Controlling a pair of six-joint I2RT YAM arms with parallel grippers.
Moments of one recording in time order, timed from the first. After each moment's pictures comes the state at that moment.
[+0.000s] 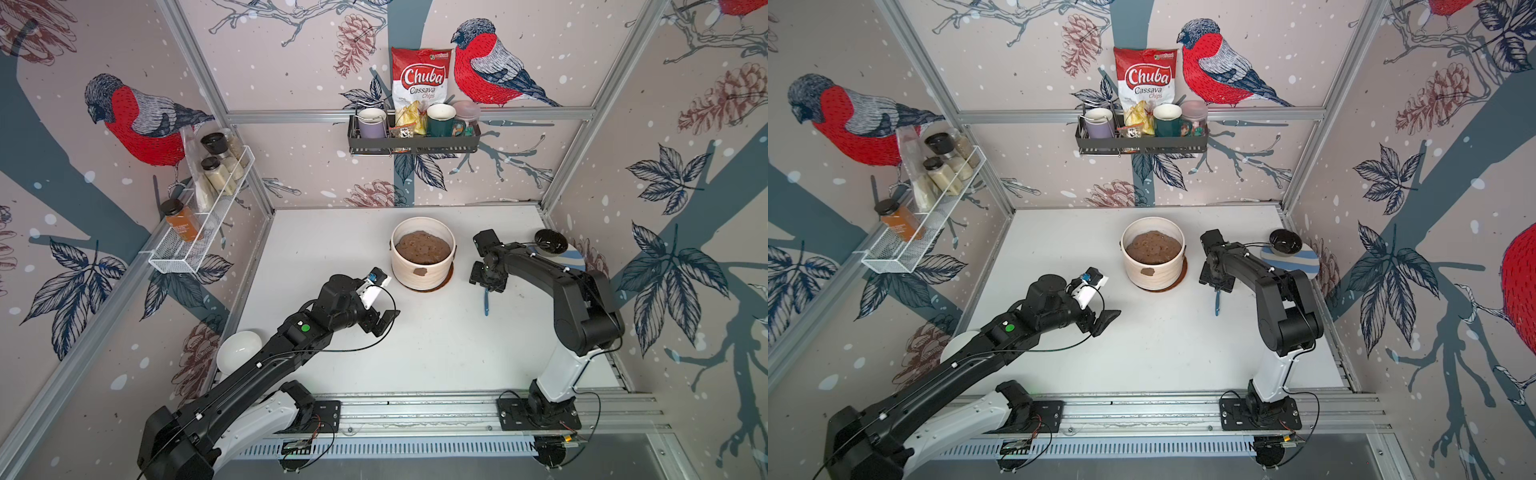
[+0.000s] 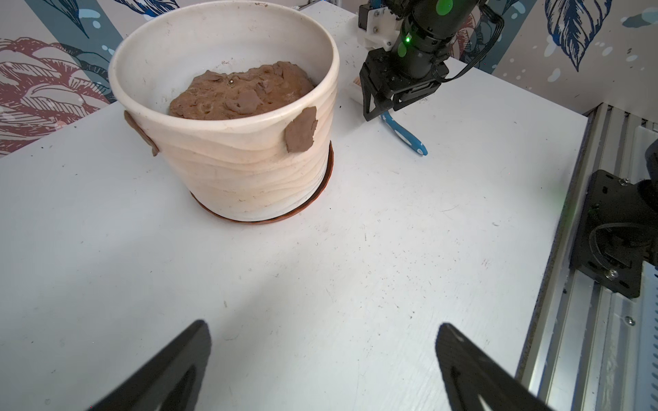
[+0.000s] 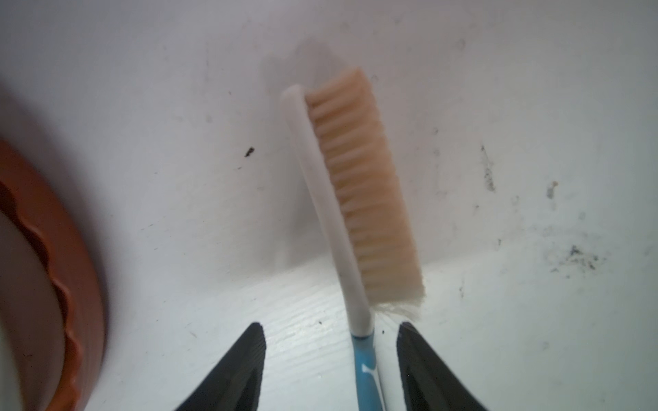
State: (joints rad) left arm -0.66 0.92 0.69 -0.33 0.22 0.08; right arm 0.32 1.81 1.17 -0.70 0.16 0.60
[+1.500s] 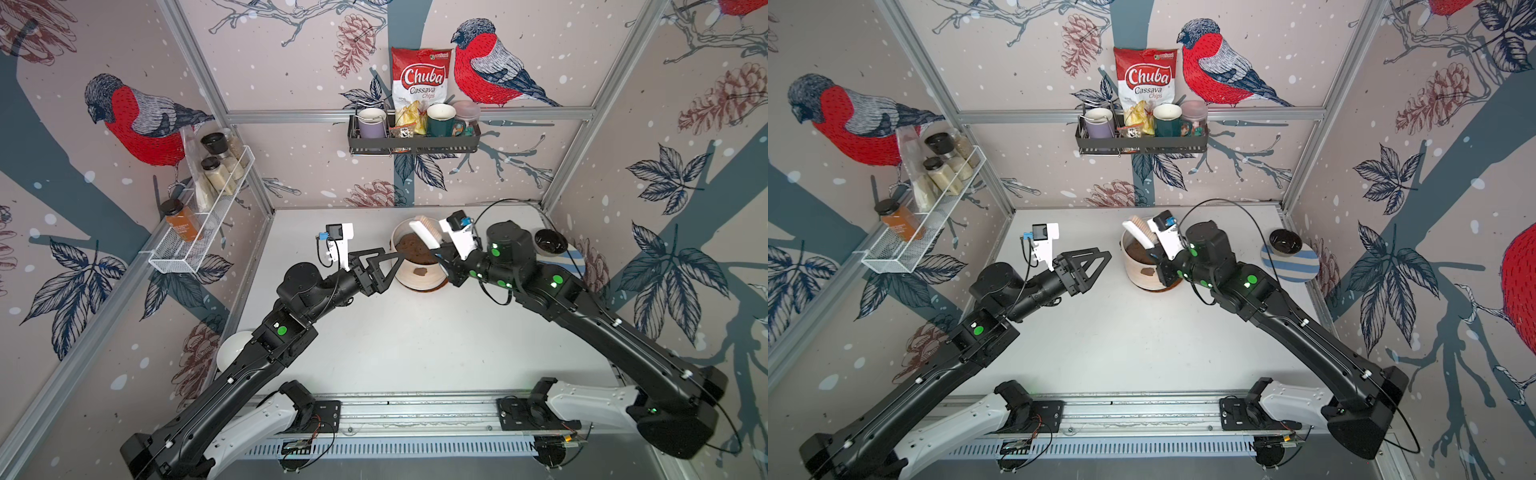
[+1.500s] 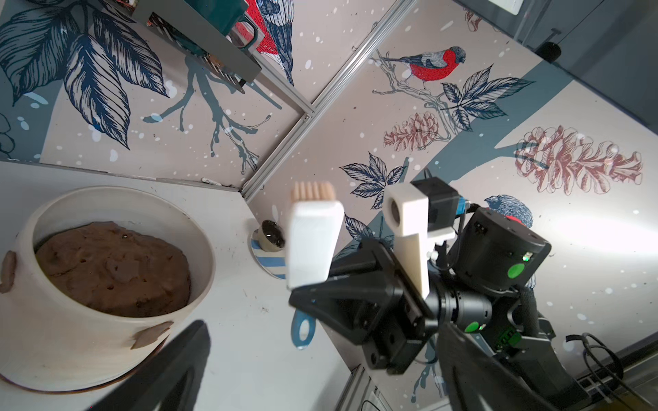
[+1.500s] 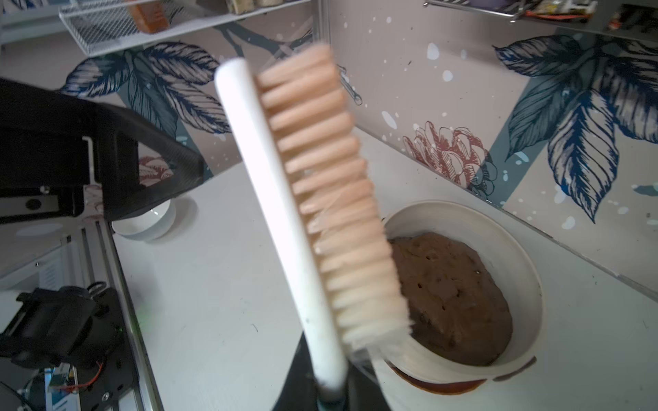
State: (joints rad) left arm -0.67 0.83 0.88 0.06 0.26 -0.79; right arm 0.90 1.23 1.33 -0.54 -0.05 -0.06
